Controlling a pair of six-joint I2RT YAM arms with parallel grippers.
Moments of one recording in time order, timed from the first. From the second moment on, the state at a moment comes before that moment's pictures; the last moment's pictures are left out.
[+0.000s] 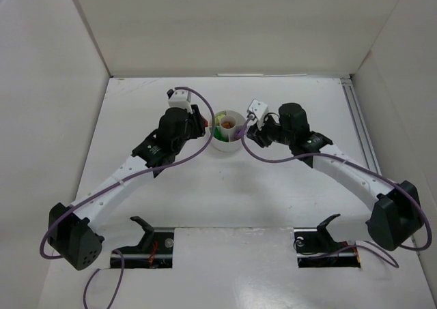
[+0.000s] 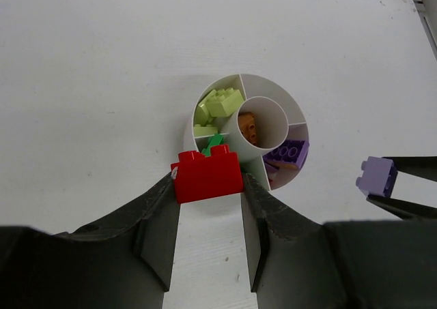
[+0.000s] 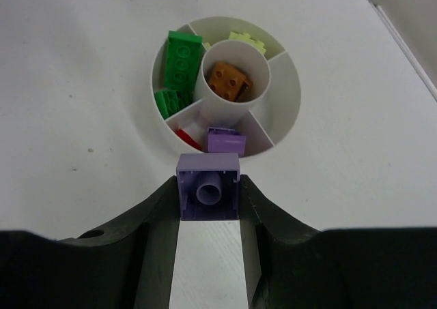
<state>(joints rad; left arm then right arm) -0.63 1.15 0.97 -0.18 -0.30 -0.44 0.55 1.29 0.96 -0.12 -0.30 -0.40</state>
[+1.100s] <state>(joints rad) -0.55 1.10 0.96 -0.21 -0.28 -0.44 0.62 1.62 1.07 0.00 -0.18 -0.39</state>
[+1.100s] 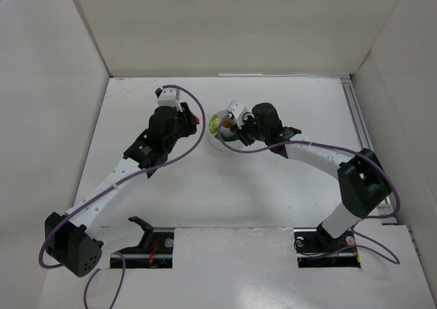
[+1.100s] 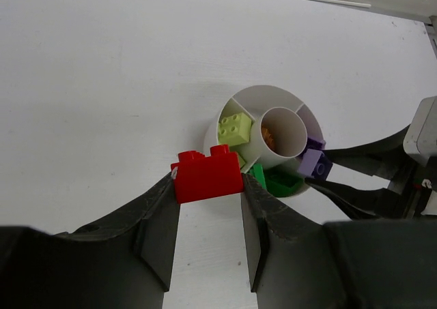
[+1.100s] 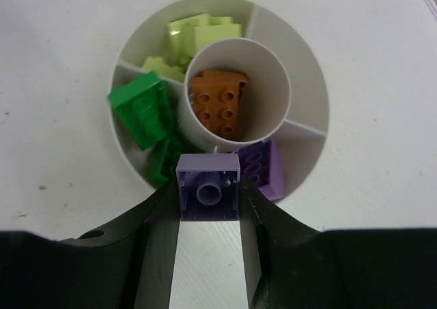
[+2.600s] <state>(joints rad) -0.52 1.65 1.28 0.02 0.08 -0.17 0.46 1.46 1.01 0.03 -0.16 -0.36</state>
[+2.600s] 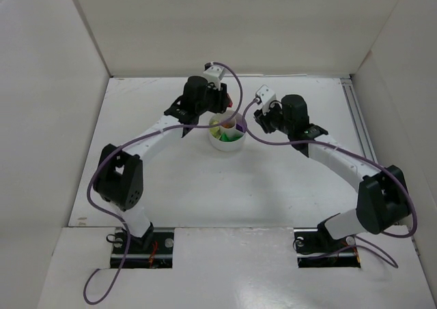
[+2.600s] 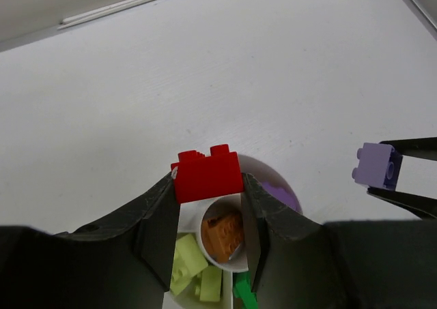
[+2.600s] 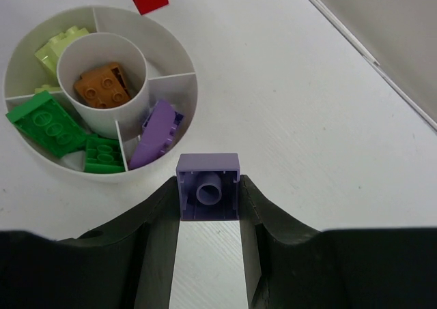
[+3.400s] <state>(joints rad) -0.52 1.83 1.40 0.01 0.05 -0.15 0.38 1.39 0.98 0.03 -0.21 -0.36</state>
